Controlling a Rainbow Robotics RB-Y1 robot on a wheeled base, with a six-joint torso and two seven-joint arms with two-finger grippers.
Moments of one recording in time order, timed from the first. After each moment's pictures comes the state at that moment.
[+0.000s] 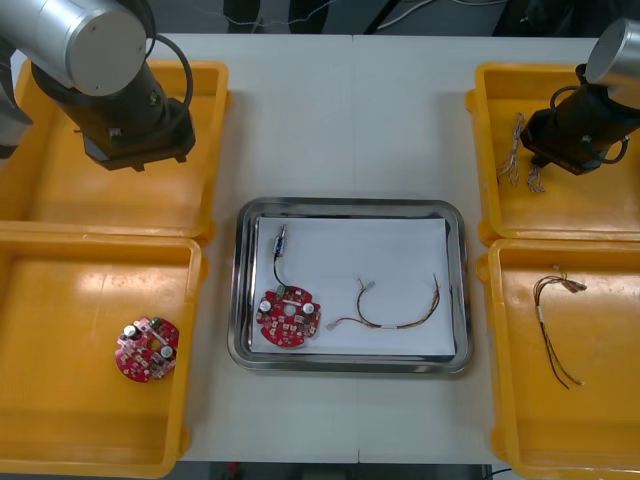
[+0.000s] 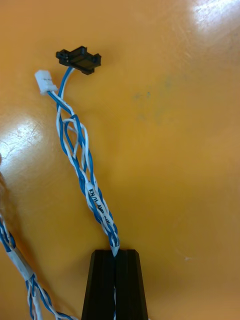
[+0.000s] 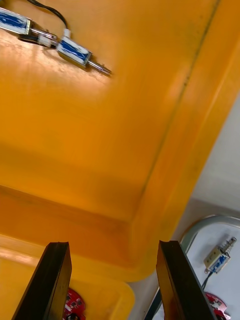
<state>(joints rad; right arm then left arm) -1.26 -0.54 -0.16 -0.22 -0.35 1.07 1.26 -0.91 0.71 -0.35 -1.69 0.70 1.85 -0.63</state>
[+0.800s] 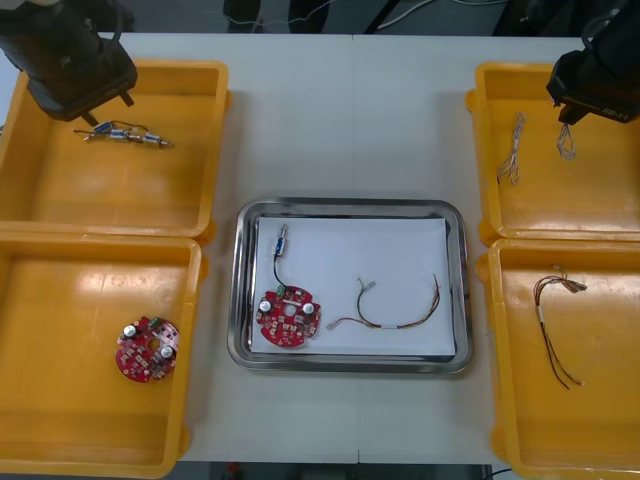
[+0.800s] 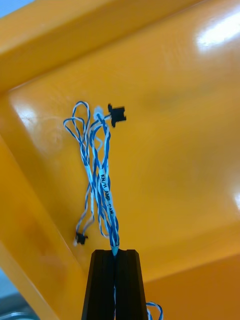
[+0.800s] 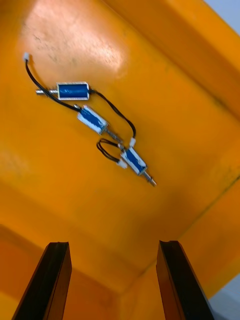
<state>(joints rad) -1.13 -0.56 -0.19 -0.93 -0.32 1.68 1.26 -1.06 0.72 -0.24 -1.22 0.65 1.67 -0.63</state>
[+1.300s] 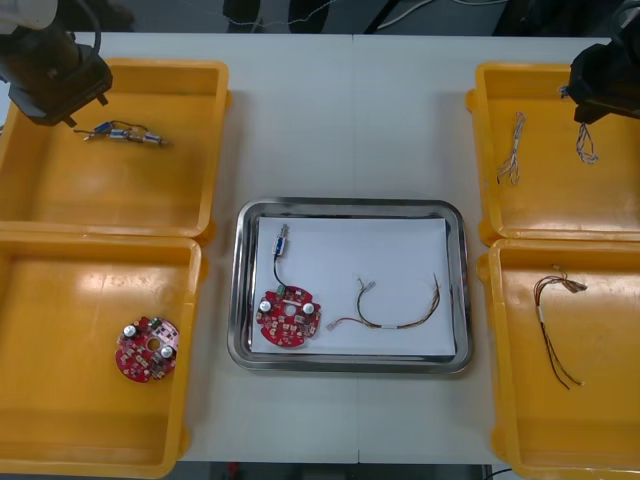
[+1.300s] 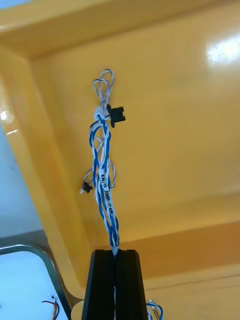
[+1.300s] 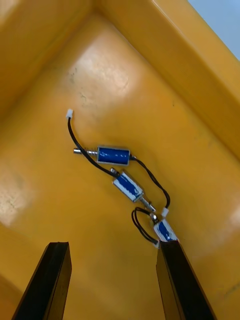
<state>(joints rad) -0.93 -0.59 -0.19 -1.44 -0.48 1.91 1.26 -1.06 0.72 -0.22 -1.03 0.55 1.48 -0.63</state>
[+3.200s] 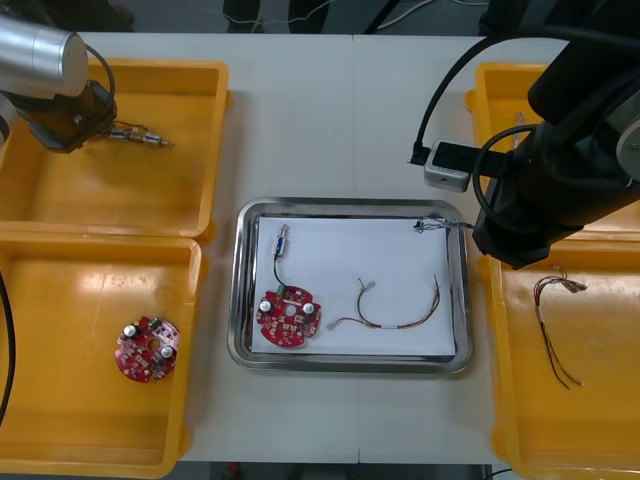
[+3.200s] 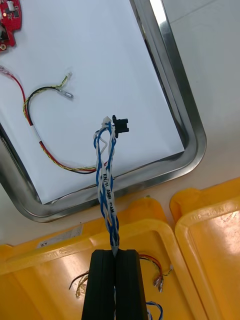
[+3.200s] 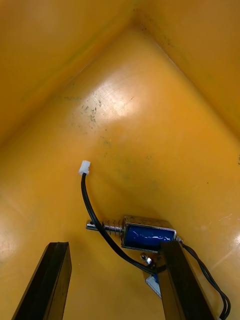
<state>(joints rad) -0.84 -0.98 0.50 -2.18 -1.14 1.76 1.64 -1.06 0.63 -0.22 -0.72 0.40 1.13 -0.63</state>
